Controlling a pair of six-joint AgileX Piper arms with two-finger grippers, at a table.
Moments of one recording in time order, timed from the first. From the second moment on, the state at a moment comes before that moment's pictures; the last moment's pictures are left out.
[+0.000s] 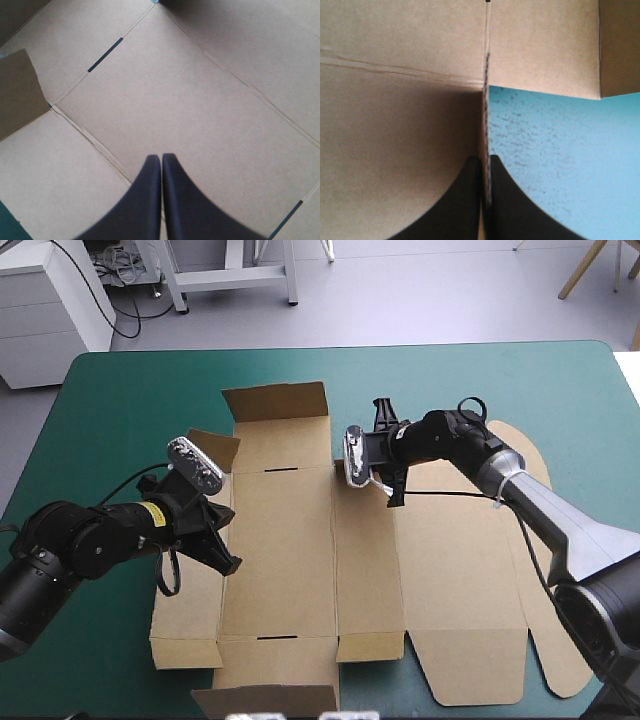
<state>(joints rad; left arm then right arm) -0.49 1.07 -1.02 -0.16 0.85 0.34 0.43 1.76 -1.43 0.37 0.64 -1.61</state>
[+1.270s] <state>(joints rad) -0.49 1.07 -1.02 -0.16 0.85 0.34 0.43 1.27 -1.43 -0.16 1.10 -0.15</state>
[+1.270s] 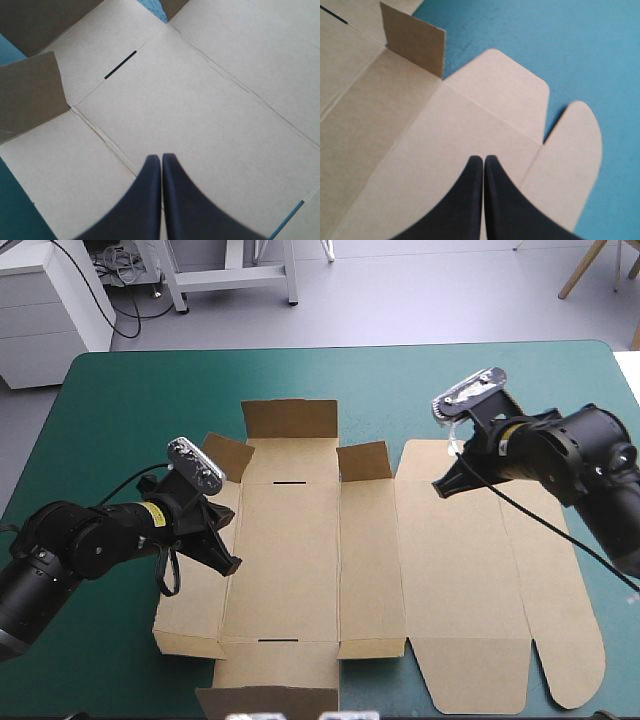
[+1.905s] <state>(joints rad) -0.48 1.08 -1.16 -0.04 1.02 0.14 0.43 1.03 -1.33 -0.25 1.25 0.01</state>
